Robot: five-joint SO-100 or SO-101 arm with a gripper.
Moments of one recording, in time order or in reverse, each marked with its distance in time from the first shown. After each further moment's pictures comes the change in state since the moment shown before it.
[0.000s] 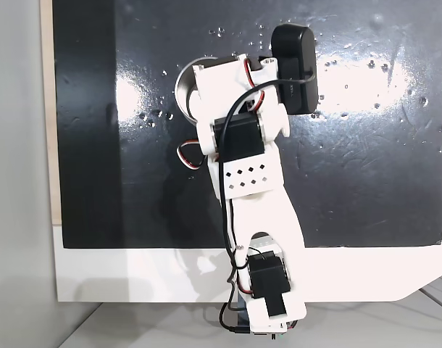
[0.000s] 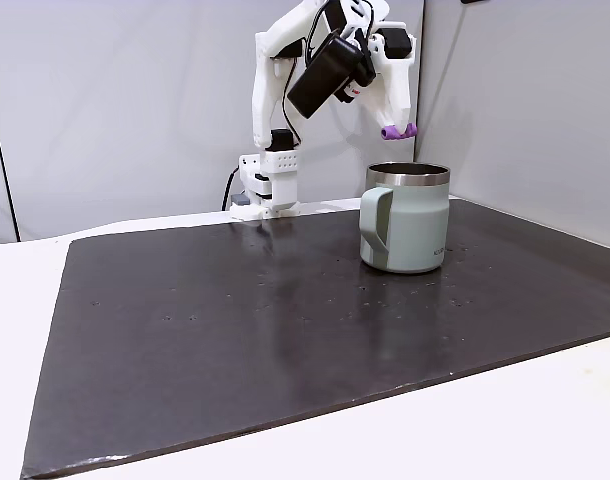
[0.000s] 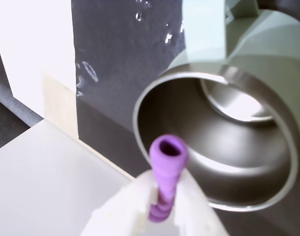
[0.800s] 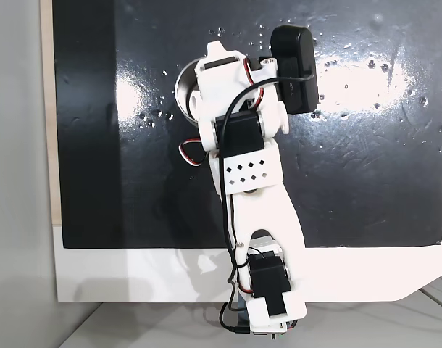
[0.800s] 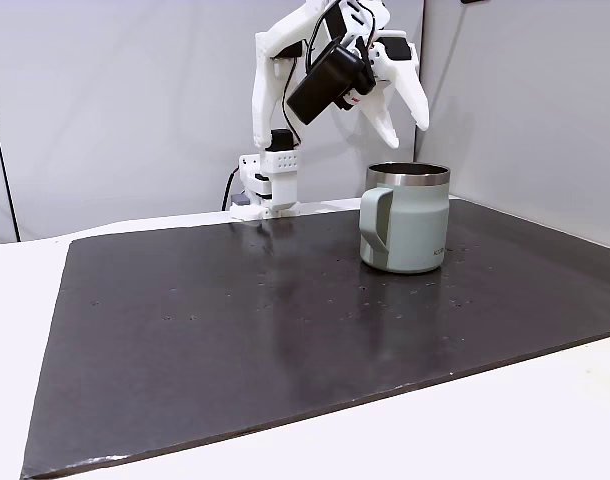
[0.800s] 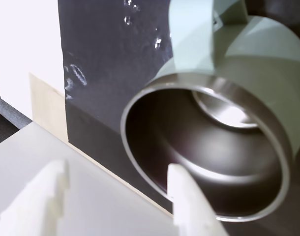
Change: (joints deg) arm 0.2 -0.1 2.0 -1.1 -1.3
